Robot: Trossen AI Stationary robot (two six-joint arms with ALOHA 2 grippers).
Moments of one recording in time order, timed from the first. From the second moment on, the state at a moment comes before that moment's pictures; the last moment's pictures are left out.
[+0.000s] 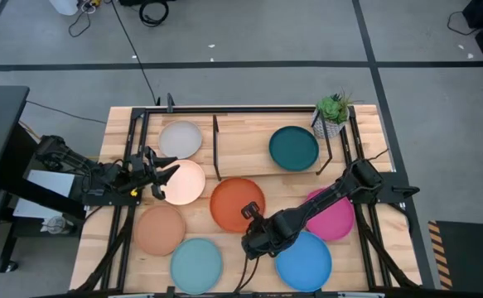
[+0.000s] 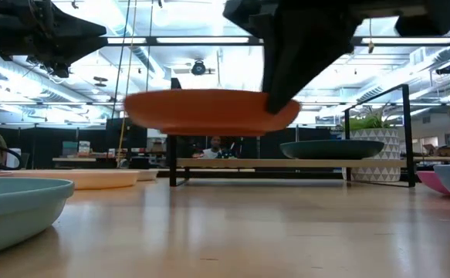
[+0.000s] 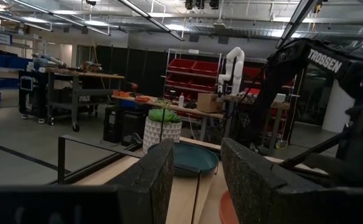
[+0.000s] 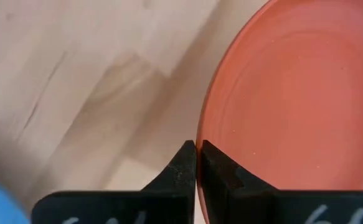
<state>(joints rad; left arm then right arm) -0.43 0.32 0.01 0.62 -0.80 0.04 0.49 2.08 1.70 -0.95 0.37 -0.17</state>
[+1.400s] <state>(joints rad) -0.43 0.32 0.01 0.62 -0.80 0.04 0.18 1.51 1.17 -1.02 0.37 0.14</state>
